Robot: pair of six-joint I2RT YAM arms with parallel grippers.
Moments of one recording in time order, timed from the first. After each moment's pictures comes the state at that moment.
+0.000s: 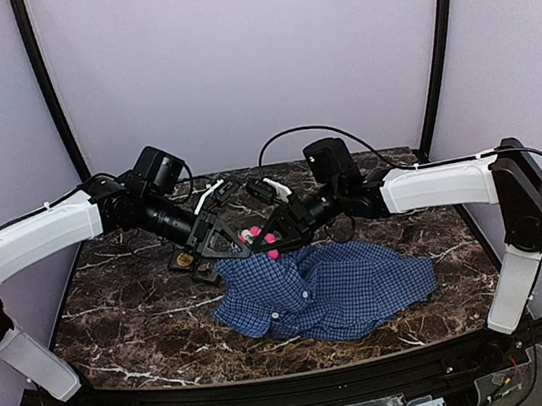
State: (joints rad) left arm -0.72 1.54 1.31 -0.61 0.91 -0.27; right arm 0.79 1.78 1.24 0.11 -1.18 0.73
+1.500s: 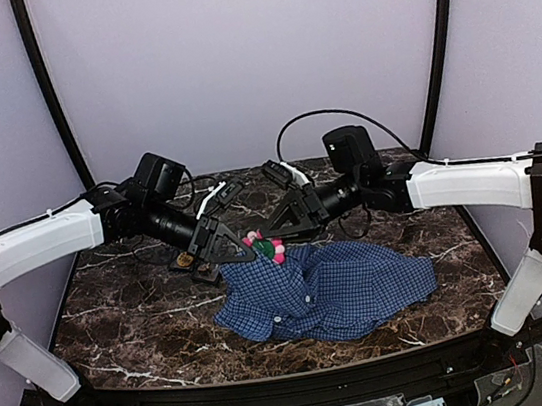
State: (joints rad) left arm -0.72 1.52 1.24 -0.48 0.95 -0.21; right arm 0.77 1.63 1.18 0.07 -1.08 0.66
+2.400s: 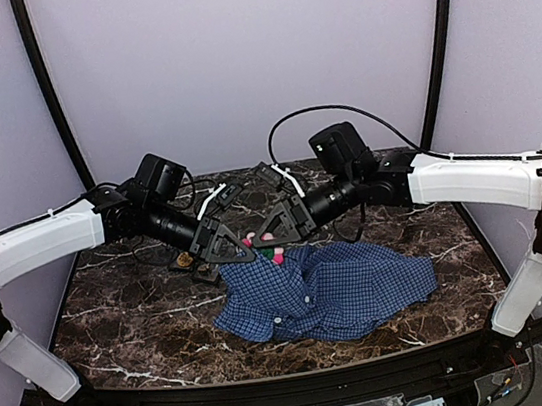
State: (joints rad) left arm -0.72 1.53 1.23 -0.49 0.92 -0.25; right arm 0.85 1.61 1.28 -0.21 -0.80 0.45
